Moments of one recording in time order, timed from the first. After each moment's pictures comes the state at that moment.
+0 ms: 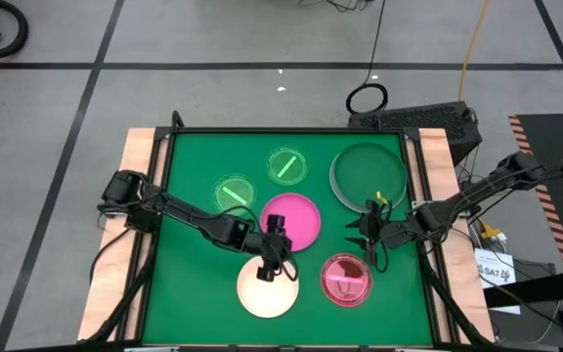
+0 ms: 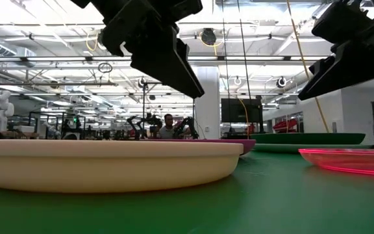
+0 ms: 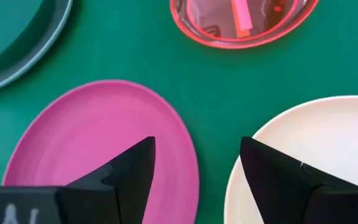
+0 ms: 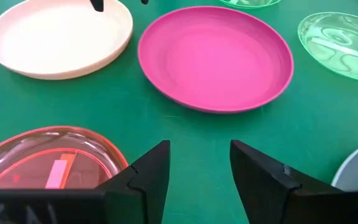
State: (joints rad) left arm -0.29 1.82 1.19 -0.22 -0.21 0.08; right arm 0.44 0.94 0.36 -0.14 0.44 0.36
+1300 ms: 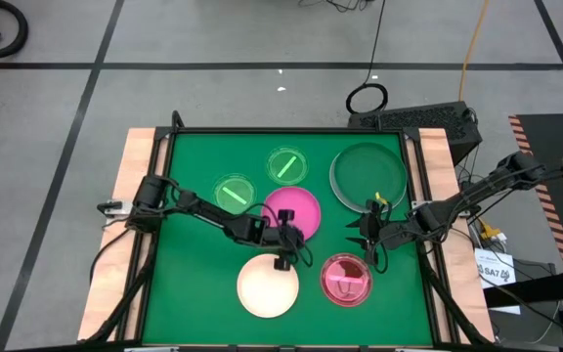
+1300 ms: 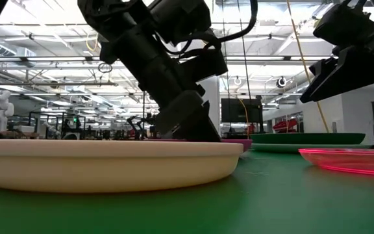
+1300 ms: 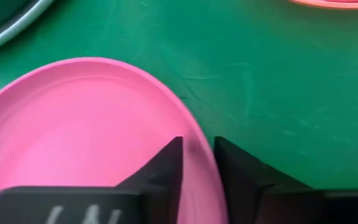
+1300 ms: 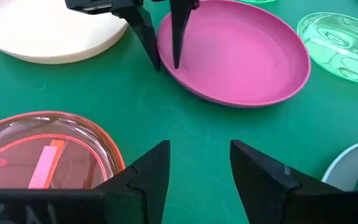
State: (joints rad) left arm -0.19 2.04 1.20 0.02 -0.23 0.10; right arm 0.44 0.94 0.36 -0.17 0.45 0.32
